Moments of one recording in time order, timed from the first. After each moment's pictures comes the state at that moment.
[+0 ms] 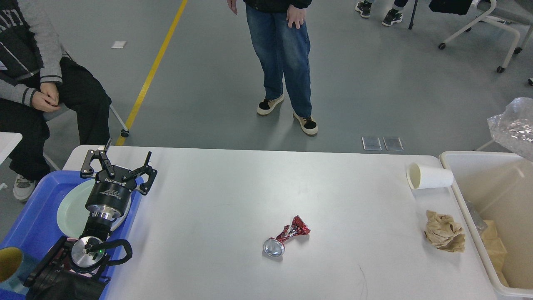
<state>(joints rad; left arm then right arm) -0.34 0.09 -1.48 -0.68 0.18 -0.63 -0.13 1.60 -0.96 -1.22 0.64 0.17 0.70 -0.28</state>
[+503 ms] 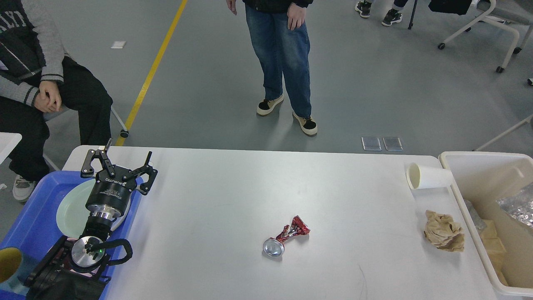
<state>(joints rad) -0.34 0.09 -1.48 -0.68 0.18 -0.63 -0.13 0.79 -0.70 -0.84 0.36 0.18 0.07 -0.29</state>
